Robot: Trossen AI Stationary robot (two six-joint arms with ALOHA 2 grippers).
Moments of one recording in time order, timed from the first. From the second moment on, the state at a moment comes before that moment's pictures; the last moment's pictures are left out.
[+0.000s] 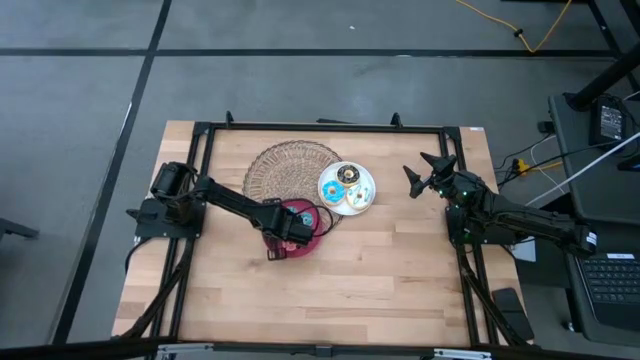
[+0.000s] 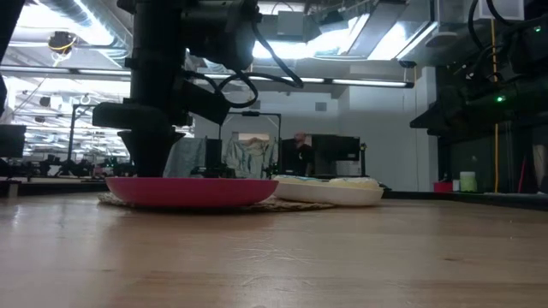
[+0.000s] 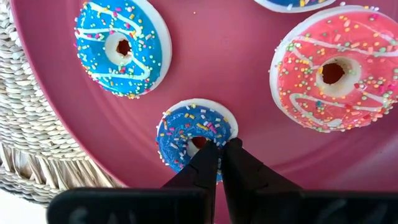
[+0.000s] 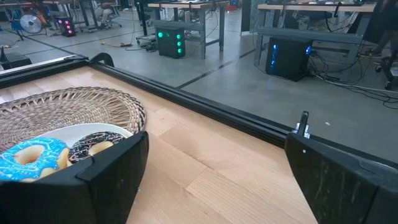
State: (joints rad) left arm -0.19 1.86 1.20 -0.99 -0.22 -0.39; right arm -0.39 0.25 0.01 0.08 0.47 0.12
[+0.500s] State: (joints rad) left arm -0.19 1.86 1.20 -0.99 -0.18 -0.40; right arm -0.39 0.25 0.01 0.08 0.47 0.12
